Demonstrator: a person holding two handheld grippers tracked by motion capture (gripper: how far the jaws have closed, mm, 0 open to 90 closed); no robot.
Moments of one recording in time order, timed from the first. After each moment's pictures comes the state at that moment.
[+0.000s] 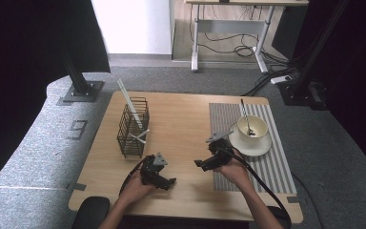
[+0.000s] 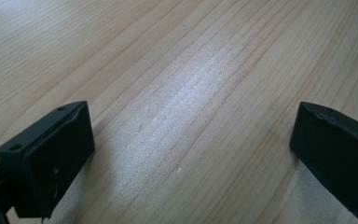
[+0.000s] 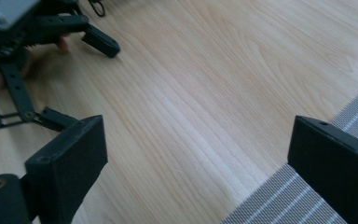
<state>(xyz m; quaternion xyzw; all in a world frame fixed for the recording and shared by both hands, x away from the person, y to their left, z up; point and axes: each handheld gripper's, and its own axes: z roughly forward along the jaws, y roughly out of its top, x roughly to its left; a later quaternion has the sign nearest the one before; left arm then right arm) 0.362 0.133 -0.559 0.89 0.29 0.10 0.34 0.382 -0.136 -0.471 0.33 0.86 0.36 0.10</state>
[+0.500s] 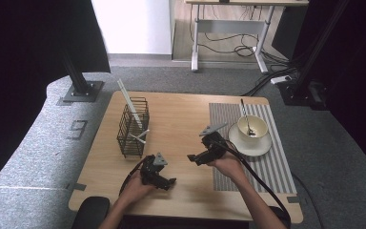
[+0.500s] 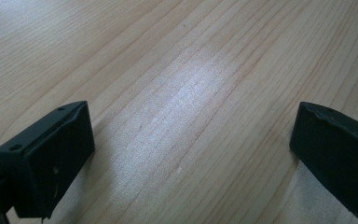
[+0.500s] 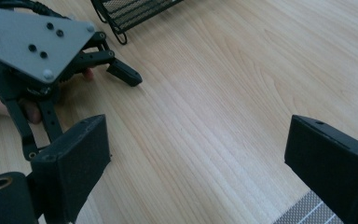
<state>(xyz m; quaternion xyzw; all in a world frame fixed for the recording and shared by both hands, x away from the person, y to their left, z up) 0.362 0.133 -0.559 0.89 0.29 0.10 0.34 0.390 -0.116 -0.446 0.32 0.87 0.38 0.09</state>
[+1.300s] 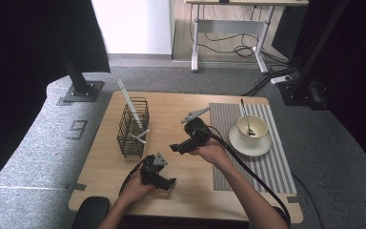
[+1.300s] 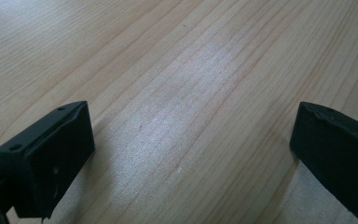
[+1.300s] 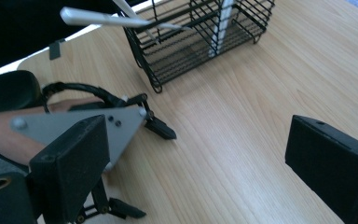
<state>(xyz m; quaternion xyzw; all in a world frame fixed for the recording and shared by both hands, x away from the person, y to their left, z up) 0.362 0.133 -0.559 0.89 0.29 0.10 0.33 0.408 -0.063 -0.403 0.27 0.87 0.40 0.07</state>
